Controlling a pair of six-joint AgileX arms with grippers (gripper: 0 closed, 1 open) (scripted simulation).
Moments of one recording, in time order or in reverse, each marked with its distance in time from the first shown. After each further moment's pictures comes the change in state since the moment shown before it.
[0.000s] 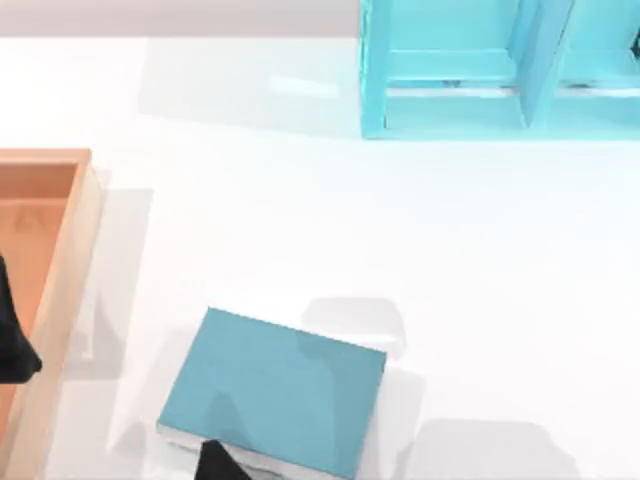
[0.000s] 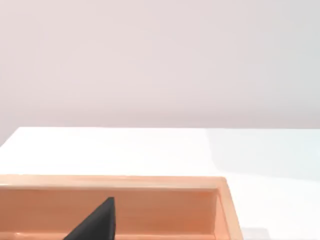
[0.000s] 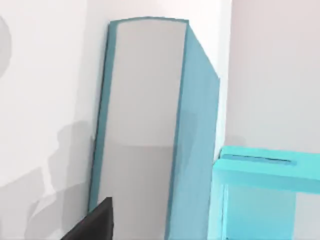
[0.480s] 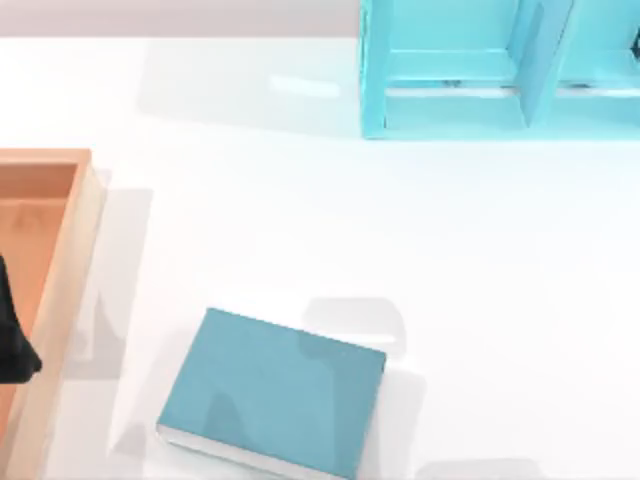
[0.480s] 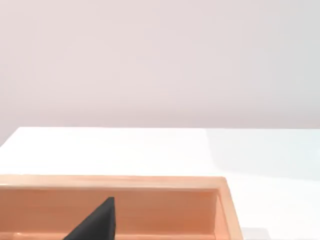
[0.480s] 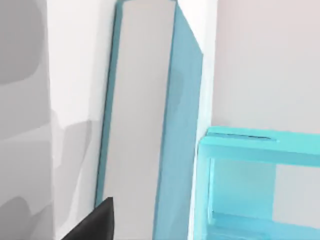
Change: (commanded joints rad) left arm 0.000 0.000 0.000 0.000 0.000 0.000; right arm 0.161 0.056 0.194 -0.698 0.058 0.569
